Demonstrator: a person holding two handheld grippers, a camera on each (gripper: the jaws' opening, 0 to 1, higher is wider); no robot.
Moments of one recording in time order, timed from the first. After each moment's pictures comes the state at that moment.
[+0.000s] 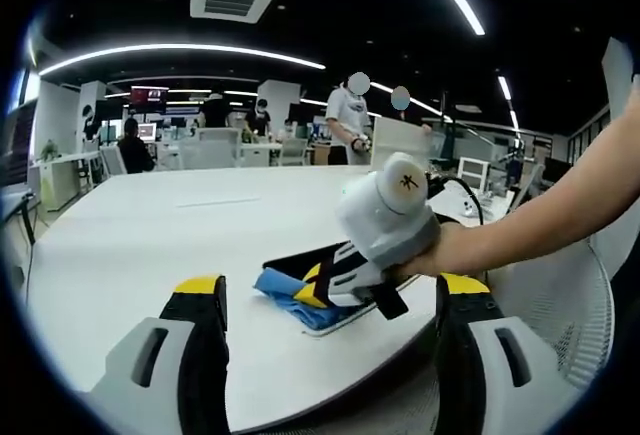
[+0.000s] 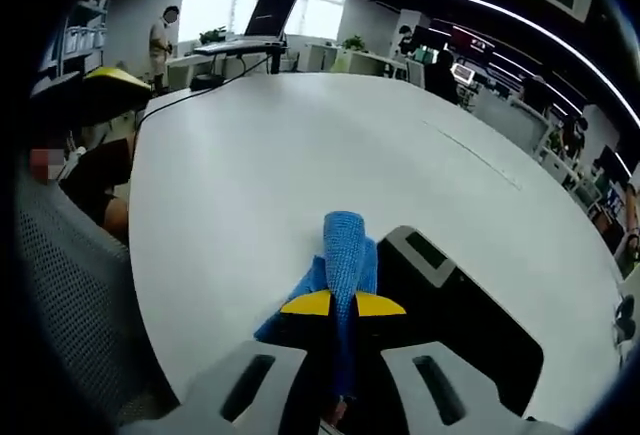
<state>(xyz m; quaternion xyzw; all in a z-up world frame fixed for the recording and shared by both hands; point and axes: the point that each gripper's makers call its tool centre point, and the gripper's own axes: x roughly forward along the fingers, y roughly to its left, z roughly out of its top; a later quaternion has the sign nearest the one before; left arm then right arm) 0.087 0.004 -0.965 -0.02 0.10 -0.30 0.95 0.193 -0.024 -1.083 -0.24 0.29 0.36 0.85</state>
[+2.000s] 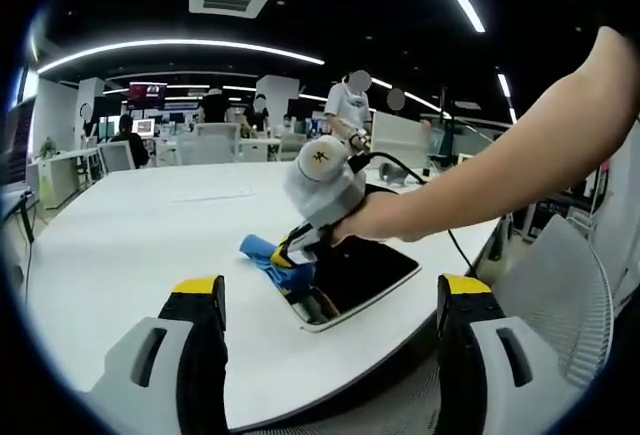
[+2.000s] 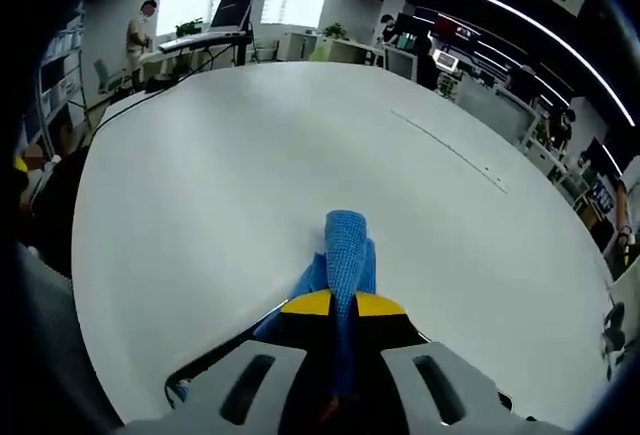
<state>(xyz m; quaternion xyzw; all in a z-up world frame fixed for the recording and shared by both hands) 0.086 0.005 -0.970 -0.01 0.11 -0.31 0.94 0.269 -0.031 -1.084 -0.26 0.31 0.32 0.86</state>
